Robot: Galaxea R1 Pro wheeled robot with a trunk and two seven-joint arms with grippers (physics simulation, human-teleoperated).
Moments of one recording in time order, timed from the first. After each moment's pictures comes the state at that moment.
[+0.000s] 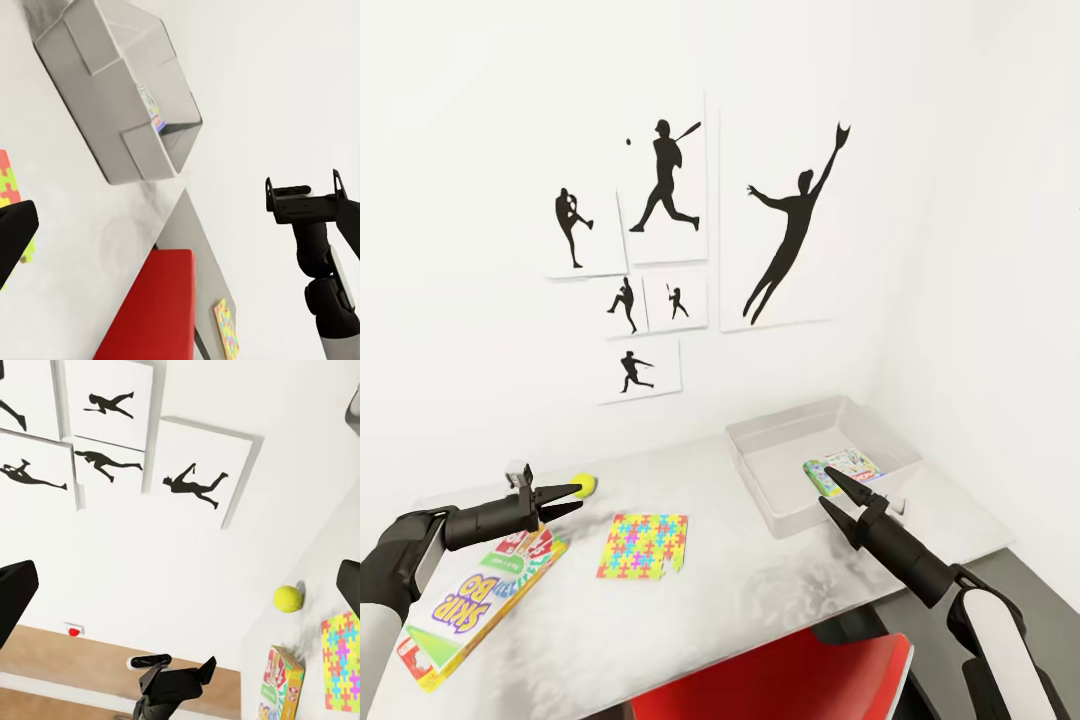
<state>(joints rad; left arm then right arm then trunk) -0.70 0.36 0.26 -0.69 0.10 0.87 -1.49 -0.21 -0.03 -0.23 -1.54 -1.28 0.83 0.31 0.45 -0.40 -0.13</state>
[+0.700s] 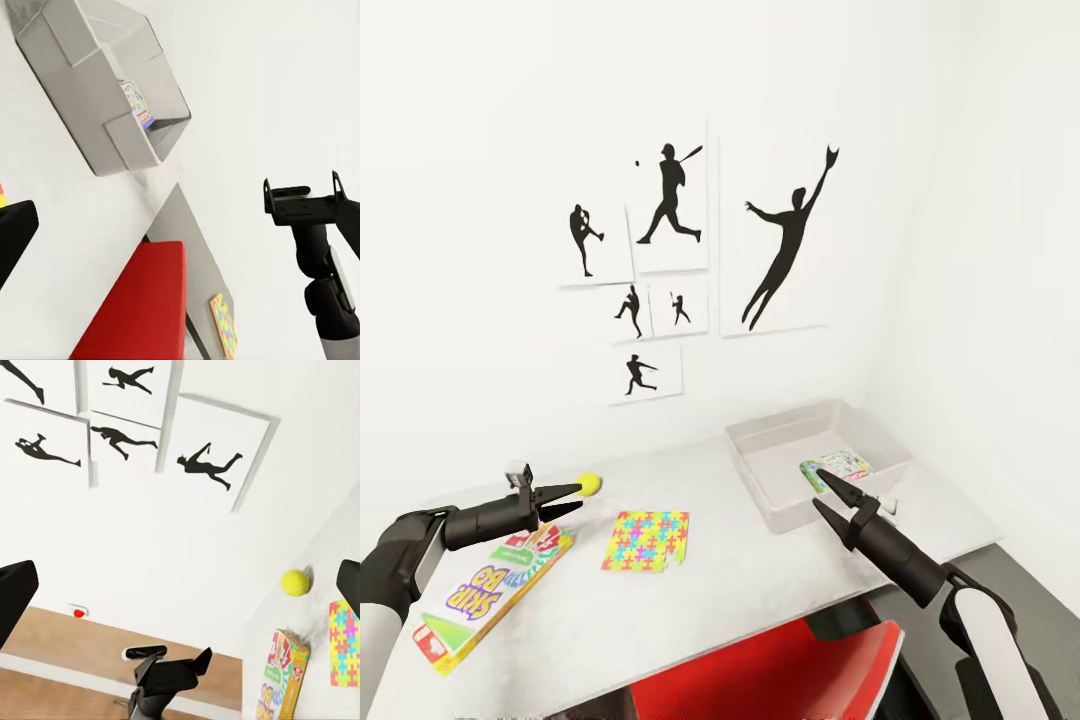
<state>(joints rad) -0.70 0.36 0.26 -0.69 0.10 0.87 -1.49 -0.21 -0.02 -0.20 -1.54 -1.25 0.83 0.31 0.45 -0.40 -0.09</state>
